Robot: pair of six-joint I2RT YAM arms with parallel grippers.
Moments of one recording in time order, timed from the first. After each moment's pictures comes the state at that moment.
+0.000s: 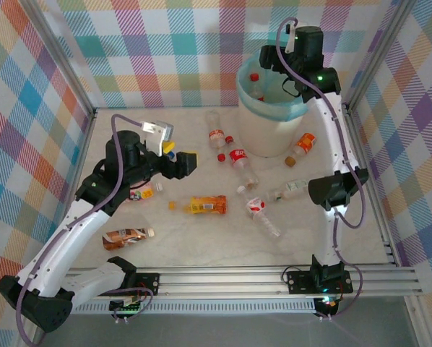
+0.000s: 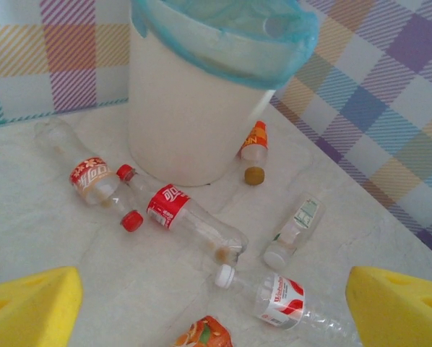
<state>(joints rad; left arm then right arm) -0.49 1.02 1.17 -0.50 0.25 -0.21 0.27 2.12 2.63 -0.82 0.02 0.22</state>
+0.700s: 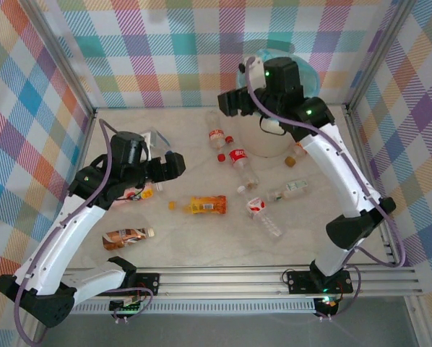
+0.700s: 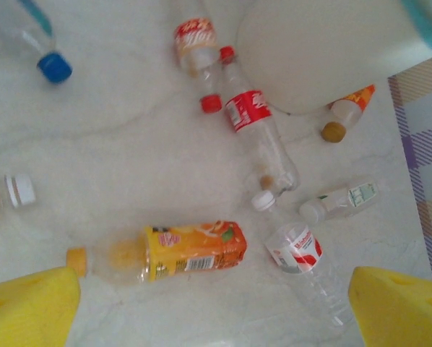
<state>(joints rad) -0.48 1.06 1.29 -0.96 0.07 -0.62 0.59 1.67 2.03 -0.79 -0.12 0.09</state>
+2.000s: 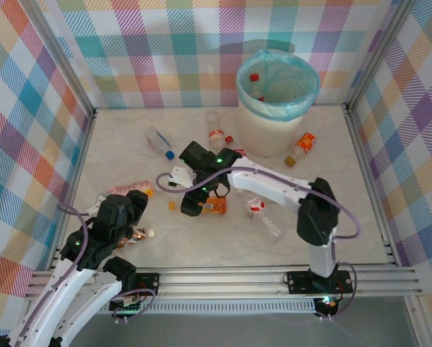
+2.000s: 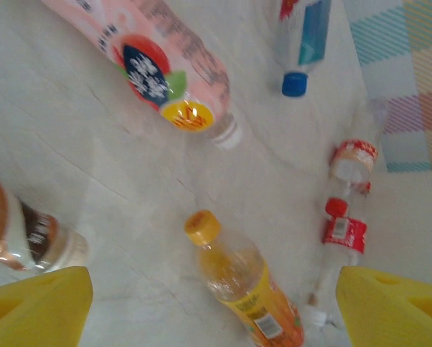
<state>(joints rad) -0.47 0.48 0.68 -0.97 -0.31 -1.41 1.00 1.96 1.78 -0.96 -0.20 -0.33</state>
